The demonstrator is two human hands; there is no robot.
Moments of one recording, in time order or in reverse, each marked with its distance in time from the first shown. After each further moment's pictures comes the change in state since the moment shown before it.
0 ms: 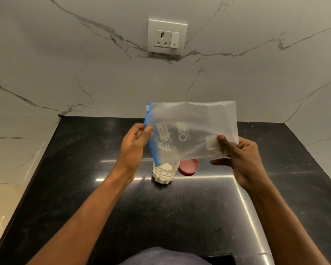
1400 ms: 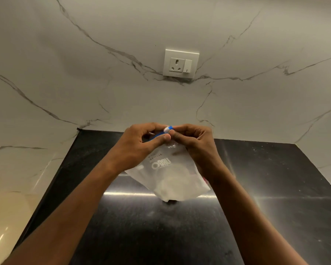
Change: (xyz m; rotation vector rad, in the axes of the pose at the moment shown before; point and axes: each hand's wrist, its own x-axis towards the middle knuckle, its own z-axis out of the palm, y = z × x) left_hand -0.002 0.103 -0.032 0.562 -0.280 0.260; right_hand 0.024 -0.037 0.136 -0.005 -0.302 -0.233
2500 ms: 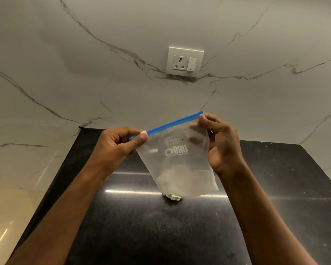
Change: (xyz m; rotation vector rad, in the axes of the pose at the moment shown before) left_hand -0.024 -0.026 -0.023 -0.379 0.231 -0.188; right_hand 0.013 -0.019 -0.025 0.402 0.271 0.216
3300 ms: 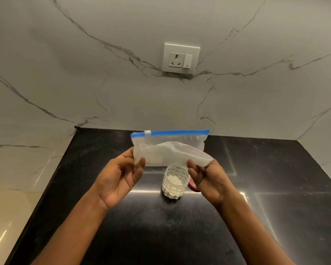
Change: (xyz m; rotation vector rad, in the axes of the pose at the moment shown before) left_hand -0.027 -0.050 0.013 -0.916 -0.236 -0.495; right_hand -0.031 0.065 -0.046 0.206 0.010 0.431
